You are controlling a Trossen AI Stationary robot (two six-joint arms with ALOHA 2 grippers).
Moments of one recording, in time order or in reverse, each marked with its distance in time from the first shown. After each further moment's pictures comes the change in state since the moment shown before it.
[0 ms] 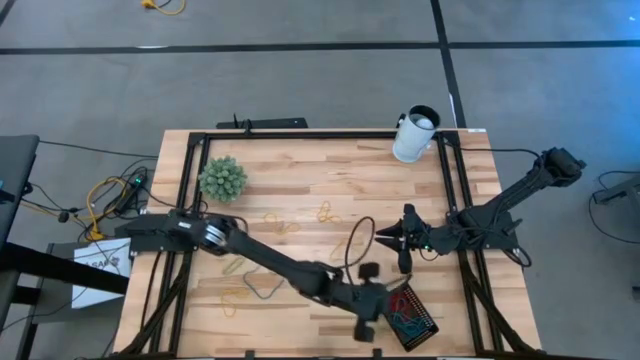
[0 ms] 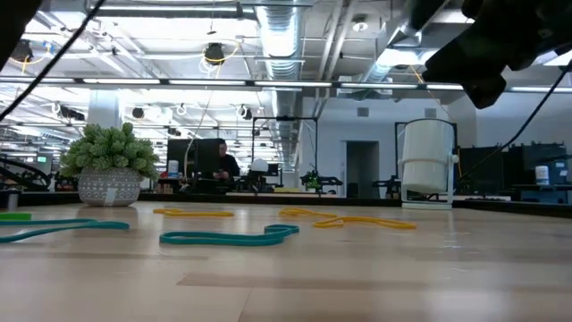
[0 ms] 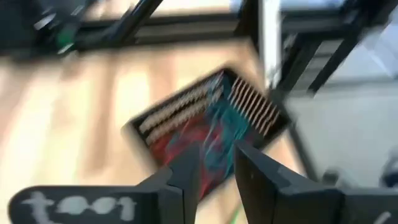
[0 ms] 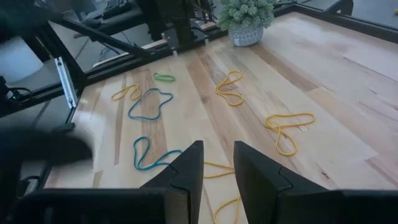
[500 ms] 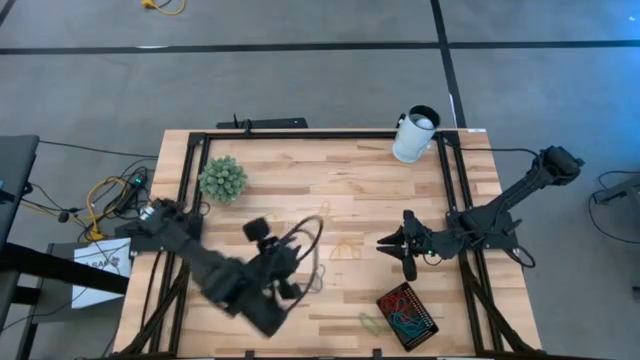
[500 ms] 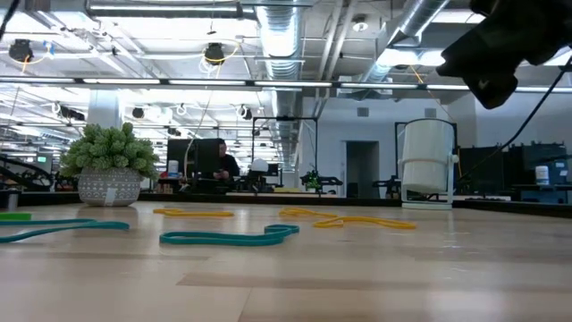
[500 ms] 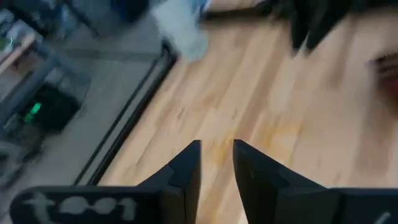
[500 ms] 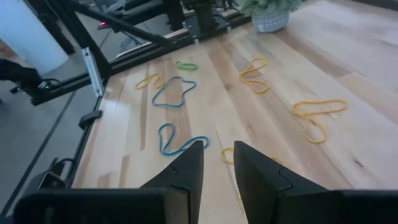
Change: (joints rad) left arm -0.240 -0.447 -0.054 -1.178 -0.805 -0.693; right arm 0.050 0.000 0.000 -0.005 -0.051 0.043
